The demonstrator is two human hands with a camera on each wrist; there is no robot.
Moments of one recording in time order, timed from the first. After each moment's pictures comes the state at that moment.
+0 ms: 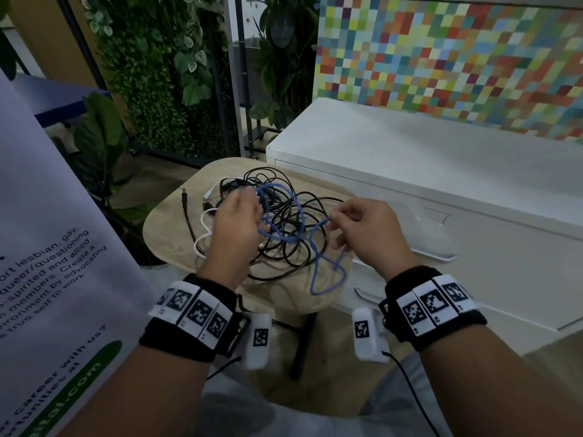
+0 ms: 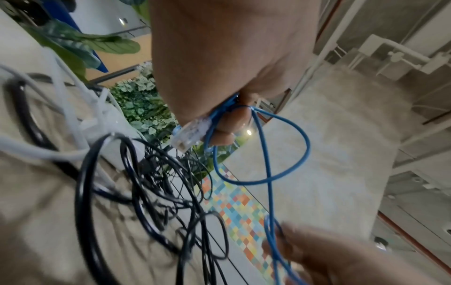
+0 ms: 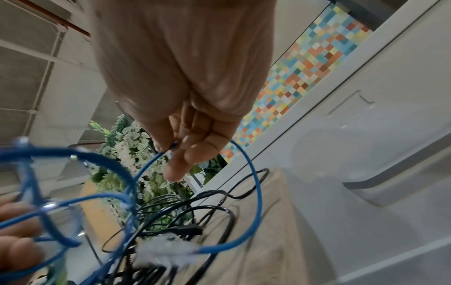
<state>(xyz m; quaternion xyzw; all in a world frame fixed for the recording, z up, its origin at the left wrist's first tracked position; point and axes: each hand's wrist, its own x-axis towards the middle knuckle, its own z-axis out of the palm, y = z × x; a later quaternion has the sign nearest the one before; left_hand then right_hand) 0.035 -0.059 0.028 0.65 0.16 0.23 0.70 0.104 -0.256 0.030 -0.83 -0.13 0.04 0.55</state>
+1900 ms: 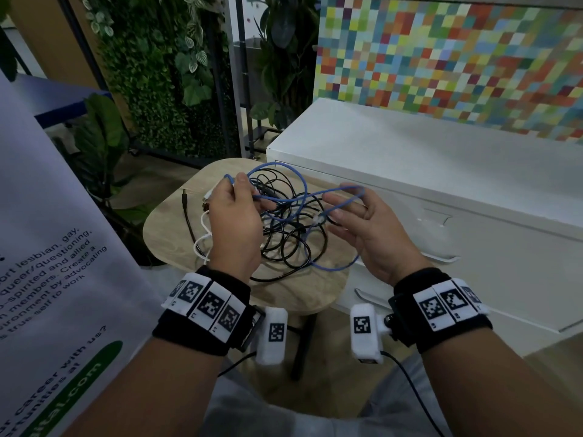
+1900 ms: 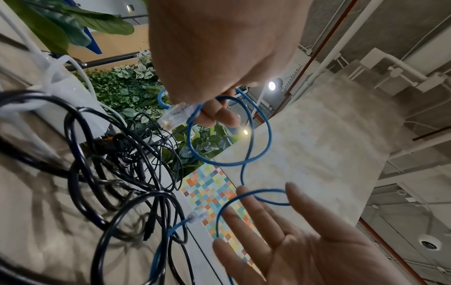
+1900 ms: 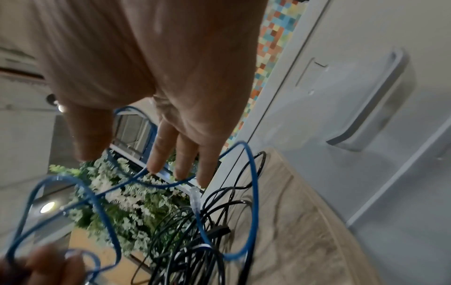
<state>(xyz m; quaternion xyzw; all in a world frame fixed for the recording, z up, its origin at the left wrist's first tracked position) 0.052 -0.070 0.041 0.61 0.20 0.36 0.68 0.102 -0.261 0.029 -0.61 -0.14 0.15 0.76</state>
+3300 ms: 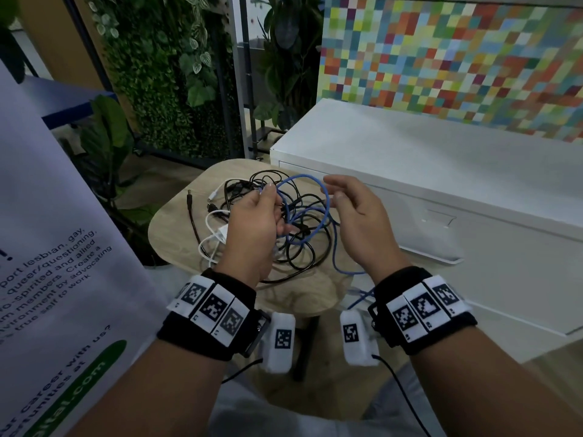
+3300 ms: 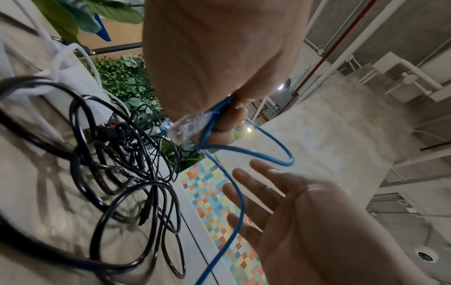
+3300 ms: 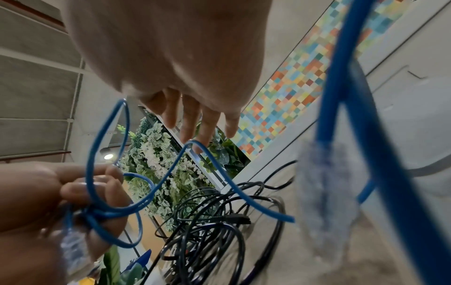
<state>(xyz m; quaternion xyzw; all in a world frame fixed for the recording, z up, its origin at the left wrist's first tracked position) 0.046 -0.081 0.042 0.56 0.19 0.20 0.78 0.103 -0.229 0.035 -0.76 -0.20 -0.06 0.61</state>
